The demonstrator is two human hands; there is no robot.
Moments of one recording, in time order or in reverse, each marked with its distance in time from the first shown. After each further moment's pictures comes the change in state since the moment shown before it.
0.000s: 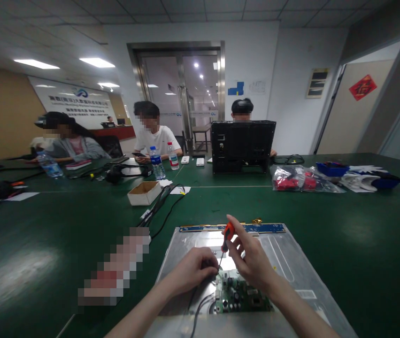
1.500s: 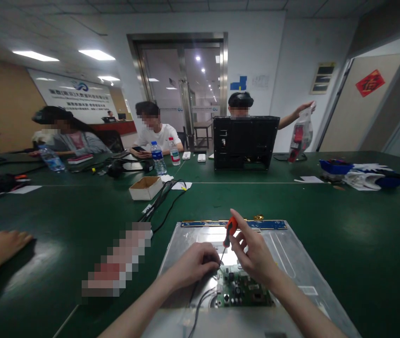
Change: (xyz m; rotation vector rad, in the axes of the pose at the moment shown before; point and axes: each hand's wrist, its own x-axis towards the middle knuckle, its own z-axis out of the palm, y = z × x) left_hand -0.001 0.001 0.000 -0.010 -0.019 0.014; right_hand 0.000 0.002 -0.002 -0.041 -0.001 0.002
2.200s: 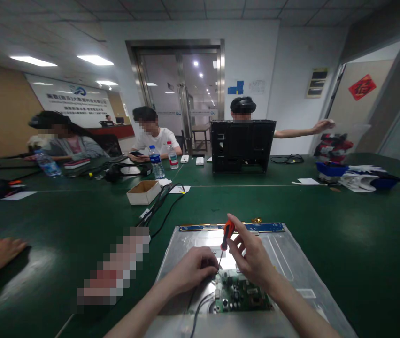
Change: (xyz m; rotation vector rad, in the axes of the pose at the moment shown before) left_hand 0.000 -0.001 0.001 0.006 0.017 0.004; right_hand 0.002 -0.002 0.000 0.006 0.014 0.031
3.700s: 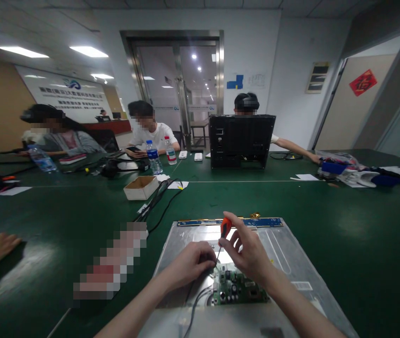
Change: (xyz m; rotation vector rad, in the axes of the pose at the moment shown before) left_hand -0.001 0.002 -0.001 0.015 0.003 0.029; right_hand -0.001 -0.001 0.002 0.000 0.010 -0.040
